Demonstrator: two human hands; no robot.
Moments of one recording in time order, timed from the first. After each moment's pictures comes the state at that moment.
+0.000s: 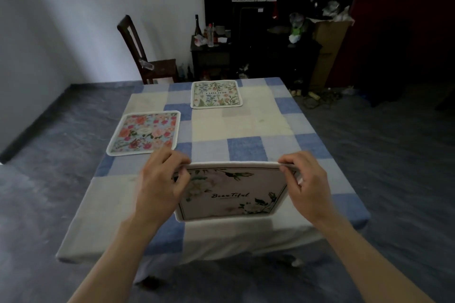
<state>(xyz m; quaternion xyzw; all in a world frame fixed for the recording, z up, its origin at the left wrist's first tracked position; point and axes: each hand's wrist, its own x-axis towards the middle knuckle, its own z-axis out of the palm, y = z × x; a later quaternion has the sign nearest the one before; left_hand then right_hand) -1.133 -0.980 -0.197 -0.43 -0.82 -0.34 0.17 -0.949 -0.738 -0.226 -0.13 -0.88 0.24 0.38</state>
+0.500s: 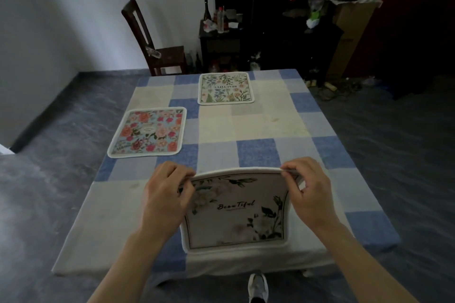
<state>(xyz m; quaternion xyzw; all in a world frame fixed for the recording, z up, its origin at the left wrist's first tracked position) -1.188 -0.944 -0.241 -0.39 -0.85 -0.32 0.14 -1.018 -0.695 -0.264 -0.16 -0.87 0.28 0.37</state>
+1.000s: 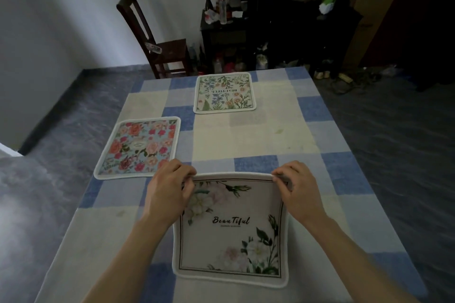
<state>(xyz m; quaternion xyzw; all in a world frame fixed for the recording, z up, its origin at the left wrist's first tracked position) -1.290 -0.841 -0.271 -0.39 -0.88 -0.26 0.07 -1.112 -0.589 -0.310 -0.18 -0.91 0.27 0.27</state>
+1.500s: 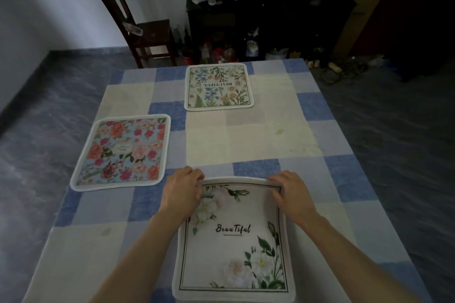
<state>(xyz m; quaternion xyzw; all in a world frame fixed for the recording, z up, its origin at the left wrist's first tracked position) -1.353 -0.795 -0.335 -0.40 -0.90 -0.18 -0.08 -1.164 -0.565 -0.368 -0.24 -0.94 0.25 0.08</state>
